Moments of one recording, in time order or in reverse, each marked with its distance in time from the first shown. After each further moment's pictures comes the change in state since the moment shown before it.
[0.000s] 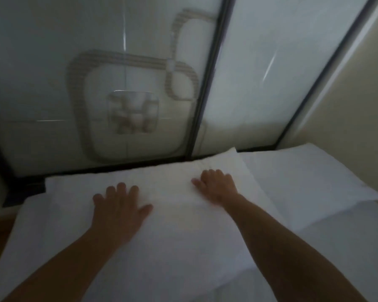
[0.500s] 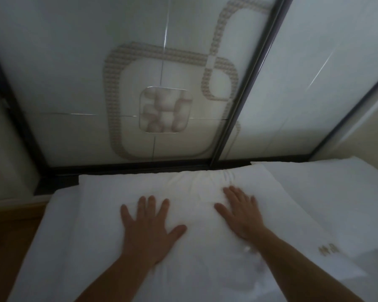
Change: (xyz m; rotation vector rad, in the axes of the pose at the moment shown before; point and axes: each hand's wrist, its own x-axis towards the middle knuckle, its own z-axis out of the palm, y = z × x) left_hand 0.009 0.002 0.060 -0.088 -0.203 -0.103; right_hand 0.007 0.005 0.078 0.135 -0.010 0.037
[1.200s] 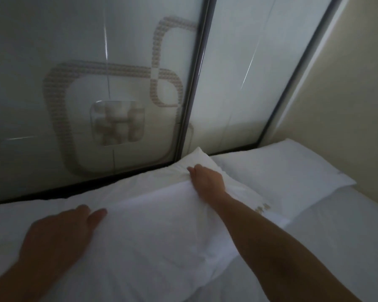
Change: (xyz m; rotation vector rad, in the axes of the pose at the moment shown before) left_hand -0.018 -0.087 -0.082 -0.124 0.249 0.095; right_hand 0.013 -0.042 -0.083 0.096 0.208 0.163
